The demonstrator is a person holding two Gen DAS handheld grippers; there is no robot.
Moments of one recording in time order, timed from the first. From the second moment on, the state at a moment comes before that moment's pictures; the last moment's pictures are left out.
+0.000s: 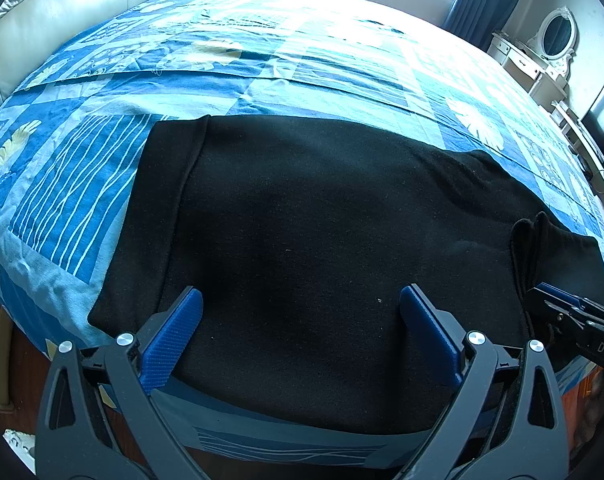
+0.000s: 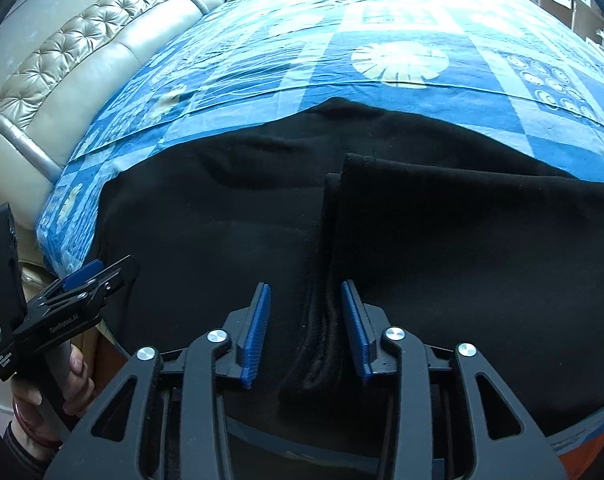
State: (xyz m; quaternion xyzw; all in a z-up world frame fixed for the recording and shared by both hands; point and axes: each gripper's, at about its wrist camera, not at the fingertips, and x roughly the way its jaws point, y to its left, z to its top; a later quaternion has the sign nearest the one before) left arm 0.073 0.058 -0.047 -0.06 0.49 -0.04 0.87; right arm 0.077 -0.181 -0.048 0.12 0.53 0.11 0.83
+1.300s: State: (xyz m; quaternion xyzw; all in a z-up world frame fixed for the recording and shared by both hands) left arm 0.074 0.060 -0.052 -0.07 0.49 -0.05 0.87; right arm 0.269 -0.231 -0.076 0.15 0.57 0.29 0.75
